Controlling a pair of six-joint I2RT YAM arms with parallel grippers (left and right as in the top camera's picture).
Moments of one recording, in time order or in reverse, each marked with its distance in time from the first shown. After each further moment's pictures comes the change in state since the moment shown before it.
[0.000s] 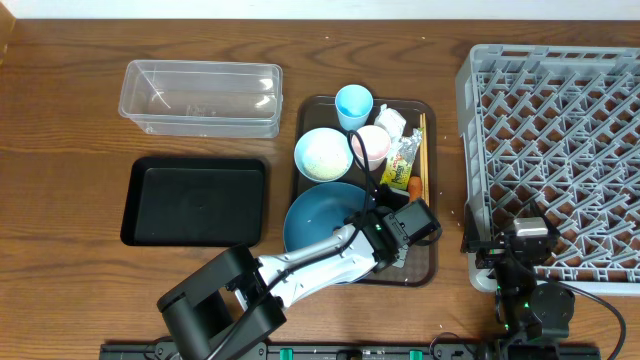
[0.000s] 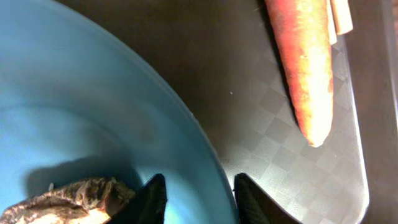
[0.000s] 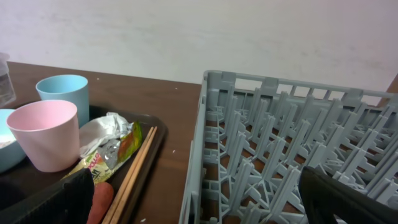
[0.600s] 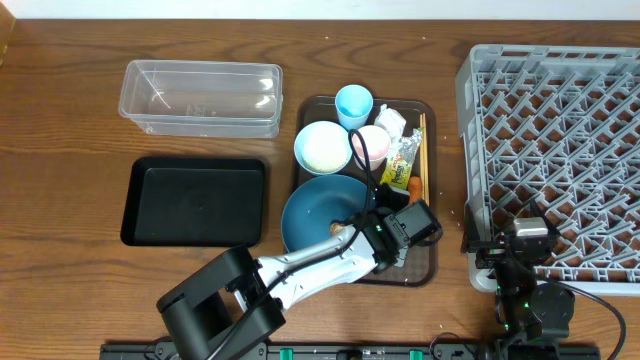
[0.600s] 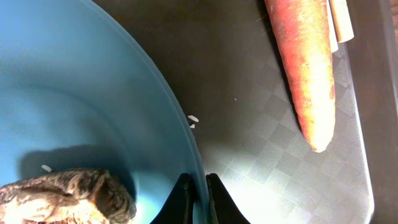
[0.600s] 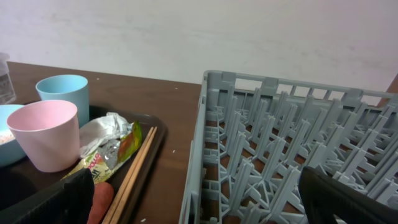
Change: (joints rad) left arm -0.005 -0.002 0.000 0.000 -0.029 0.006; right arm 0.000 0.000 0.000 0.000 0.000 0.000
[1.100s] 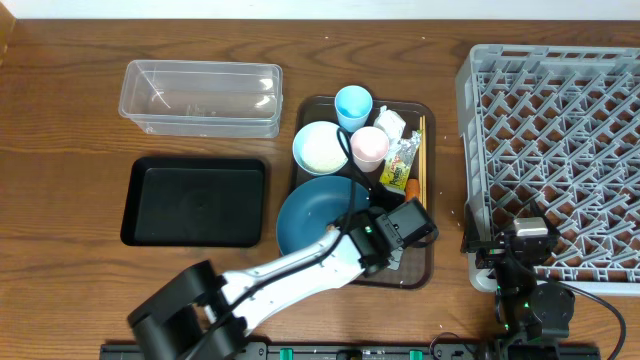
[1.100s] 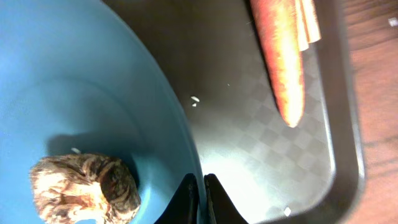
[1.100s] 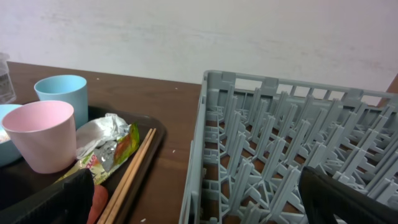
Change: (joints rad) left arm 0.000 -0.129 0.000 -0.117 0.017 -0.005; right arm 0.000 0.000 0.000 0.000 0.000 0.000
